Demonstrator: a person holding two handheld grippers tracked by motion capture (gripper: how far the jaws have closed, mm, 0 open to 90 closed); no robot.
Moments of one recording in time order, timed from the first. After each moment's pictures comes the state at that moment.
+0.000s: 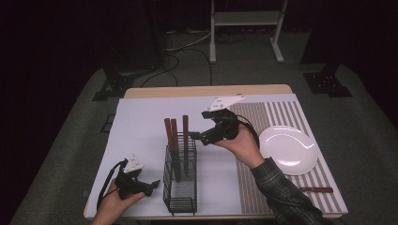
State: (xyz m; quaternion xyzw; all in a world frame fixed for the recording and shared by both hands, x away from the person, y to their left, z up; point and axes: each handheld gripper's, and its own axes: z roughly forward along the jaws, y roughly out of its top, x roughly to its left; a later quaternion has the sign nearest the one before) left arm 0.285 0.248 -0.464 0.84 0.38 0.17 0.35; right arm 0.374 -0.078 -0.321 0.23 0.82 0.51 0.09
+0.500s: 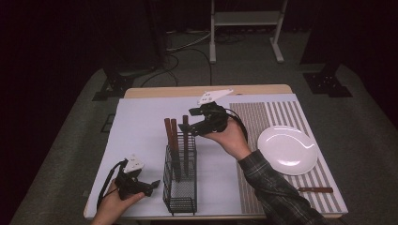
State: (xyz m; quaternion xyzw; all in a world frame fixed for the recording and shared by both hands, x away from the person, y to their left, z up) left arm 0.285 0.248 -0.464 0.84 0.38 0.17 0.35; right arm 0.394 -0.052 -0.318 0.22 0.82 0.52 0.07
